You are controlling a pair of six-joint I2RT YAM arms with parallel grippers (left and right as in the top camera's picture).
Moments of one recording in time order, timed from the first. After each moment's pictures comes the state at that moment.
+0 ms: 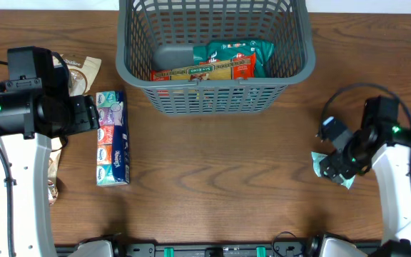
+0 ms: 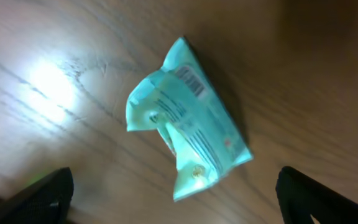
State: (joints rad) left arm 0.12 1.36 1.52 -1.36 -0.04 -0.09; right arm -0.27 1.33 0.91 -1.02 0.00 -0.92
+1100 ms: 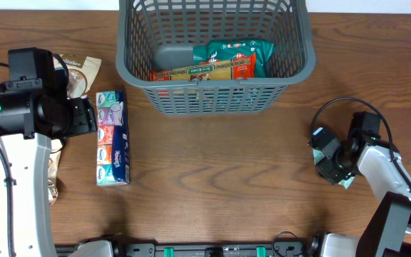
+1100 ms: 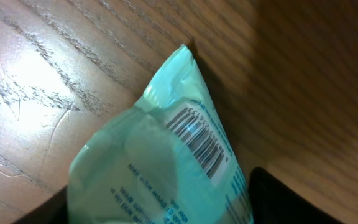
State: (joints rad) left arm 0.12 1.36 1.52 -1.38 -0.09 -0.09; right arm -0.30 1.50 0.71 -0.63 0.00 -0.98
